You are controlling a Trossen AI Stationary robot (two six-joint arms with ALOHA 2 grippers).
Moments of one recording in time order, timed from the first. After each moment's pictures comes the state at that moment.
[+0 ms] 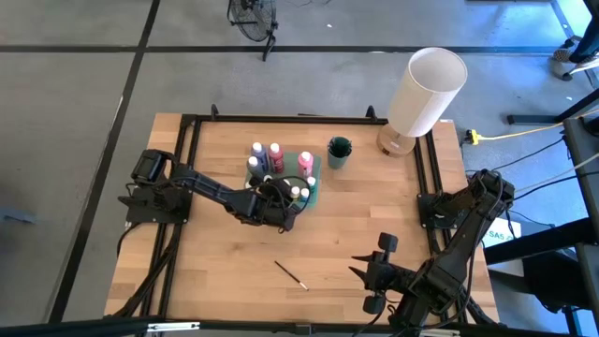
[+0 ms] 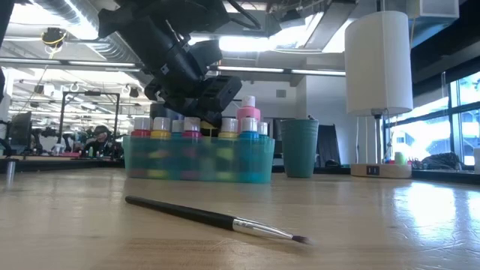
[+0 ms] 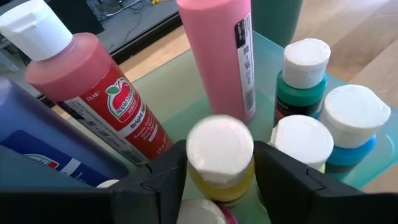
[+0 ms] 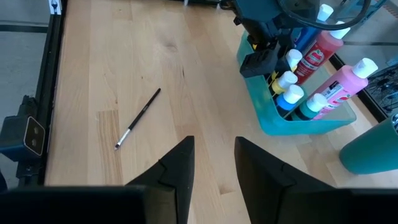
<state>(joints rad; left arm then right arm) -0.20 1.78 1.04 -0.37 -0.95 -0.81 0.94 1.72 1.51 -1.05 0.93 0.93</state>
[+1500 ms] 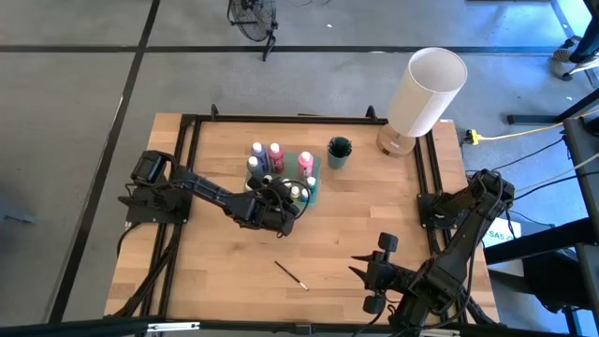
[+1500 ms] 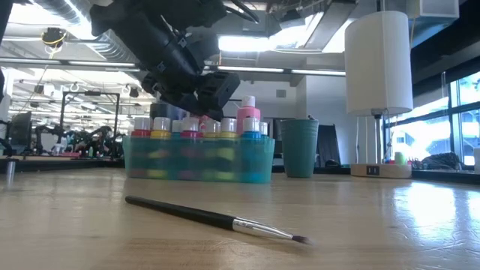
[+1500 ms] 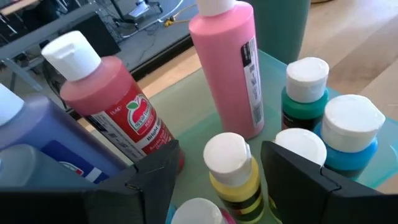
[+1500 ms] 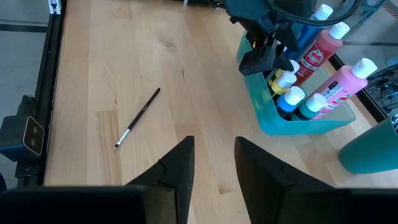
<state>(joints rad) -0.23 1.78 1.04 -0.37 -1.06 -0.80 0.94 1.72 1.51 -1.05 0.93 0.93</state>
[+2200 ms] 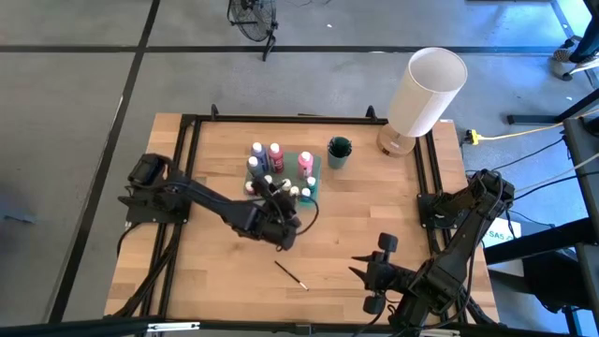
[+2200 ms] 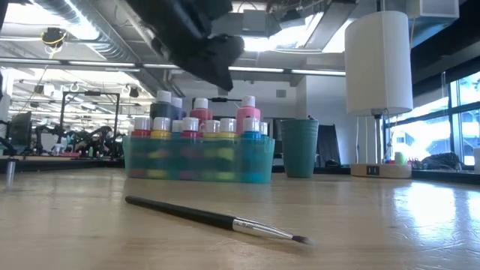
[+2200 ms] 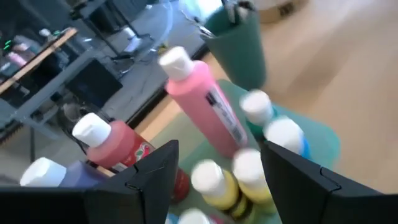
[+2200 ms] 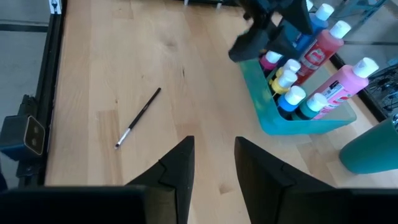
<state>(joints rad) -0.32 1.78 1.22 -0.55 -1.12 -0.63 0.94 1.72 1.51 -1.05 0.93 0.93</state>
